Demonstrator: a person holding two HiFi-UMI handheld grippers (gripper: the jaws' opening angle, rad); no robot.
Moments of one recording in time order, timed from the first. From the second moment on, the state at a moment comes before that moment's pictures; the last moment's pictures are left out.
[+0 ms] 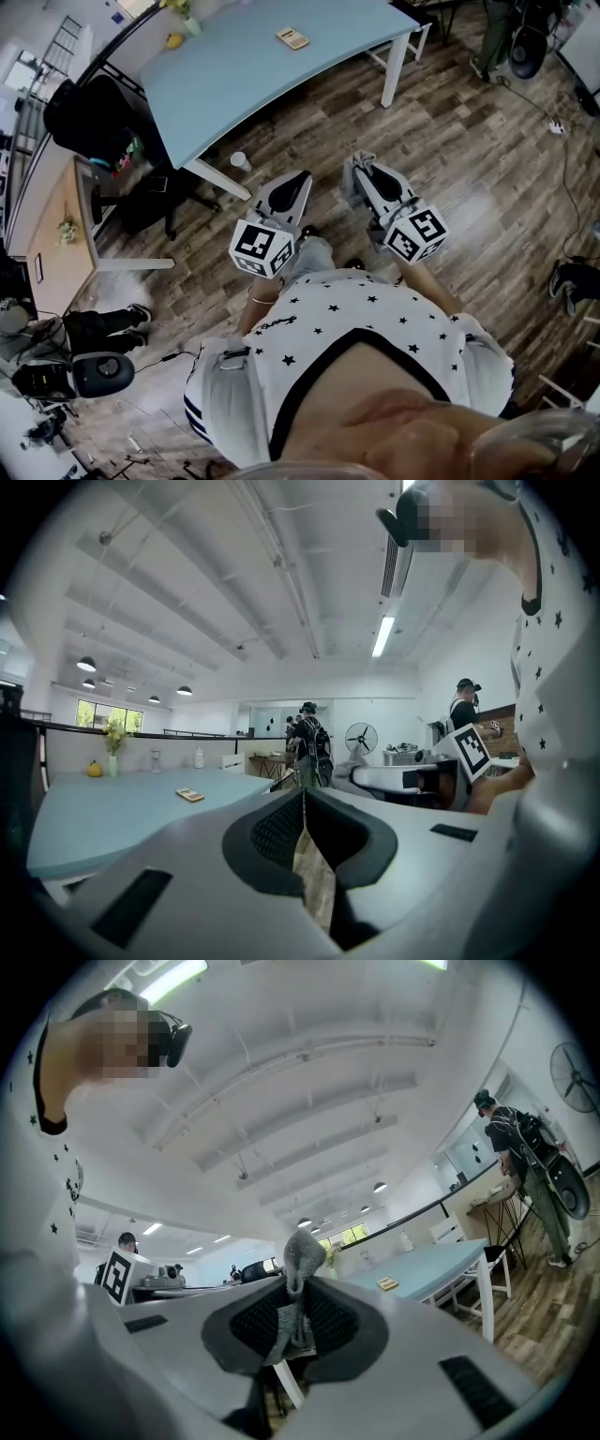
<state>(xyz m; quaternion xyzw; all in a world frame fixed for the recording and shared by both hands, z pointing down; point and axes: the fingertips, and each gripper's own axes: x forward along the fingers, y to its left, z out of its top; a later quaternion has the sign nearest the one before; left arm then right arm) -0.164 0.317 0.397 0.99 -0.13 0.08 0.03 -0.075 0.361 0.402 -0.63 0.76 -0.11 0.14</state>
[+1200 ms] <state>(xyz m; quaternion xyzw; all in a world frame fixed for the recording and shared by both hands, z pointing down) -0.089 0.140 0.408 0.99 -0.09 0.07 0.04 -0.004 0.195 0.411 -0.66 0.73 -0.12 0.11</state>
